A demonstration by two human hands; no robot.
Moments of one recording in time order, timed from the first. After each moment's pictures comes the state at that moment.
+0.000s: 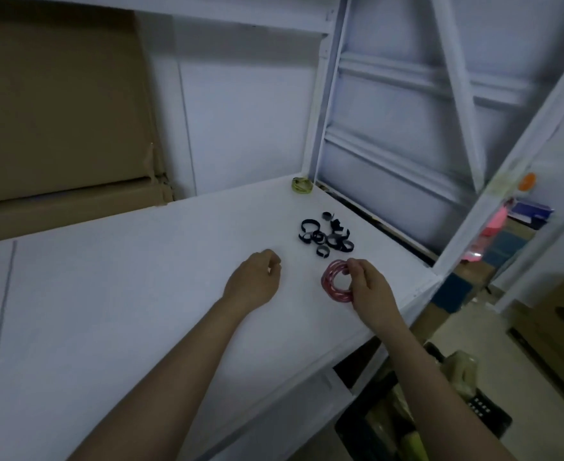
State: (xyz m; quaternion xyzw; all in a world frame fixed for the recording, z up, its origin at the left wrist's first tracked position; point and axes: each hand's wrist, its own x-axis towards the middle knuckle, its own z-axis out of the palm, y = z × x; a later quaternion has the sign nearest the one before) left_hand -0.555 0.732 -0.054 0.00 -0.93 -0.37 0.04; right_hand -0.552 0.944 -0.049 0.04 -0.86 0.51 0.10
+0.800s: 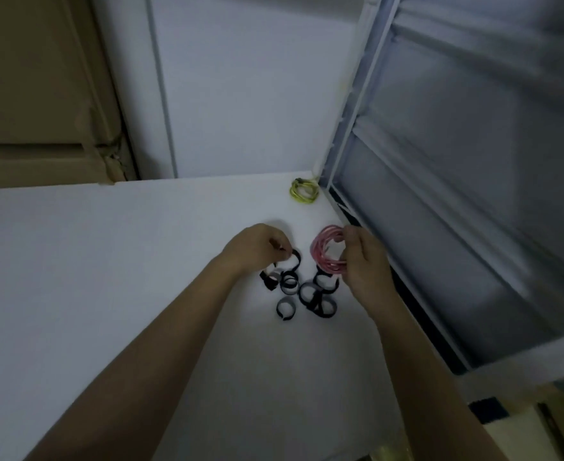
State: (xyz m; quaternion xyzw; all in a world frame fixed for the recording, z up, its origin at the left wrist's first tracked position) left_hand -0.754 0.778 -0.054 0.03 -0.91 -0.41 -0.03; right_hand -0.772 0.973 -0.037 0.14 -0.84 0.53 0.02
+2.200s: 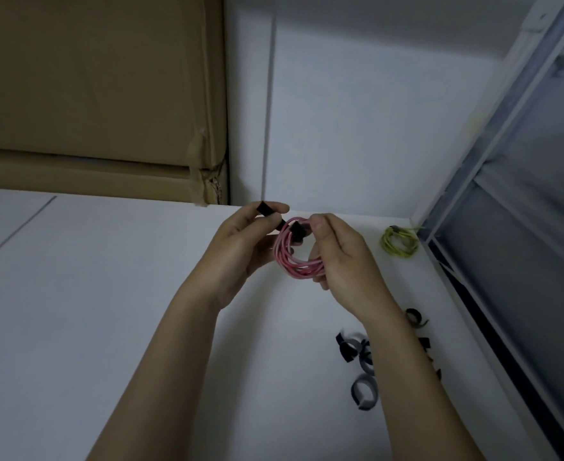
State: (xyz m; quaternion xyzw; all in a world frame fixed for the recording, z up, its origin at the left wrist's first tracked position) left_hand -0.683 0.703 -0.008 0.12 -0.58 -0.78 0.22; right_hand -0.776 0.828 -0.004 0.39 -0.71 0.58 -0.14
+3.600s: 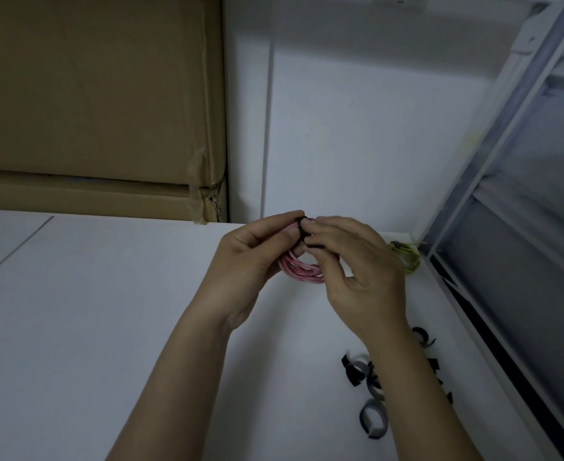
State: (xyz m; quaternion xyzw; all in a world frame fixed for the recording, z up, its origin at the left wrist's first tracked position) left_hand -0.687 0.715 0.005 0.11 -0.53 -0.80 0.26; right_hand -0.786 0.830 -0.011 0.54 -0.64 0.44 0.32
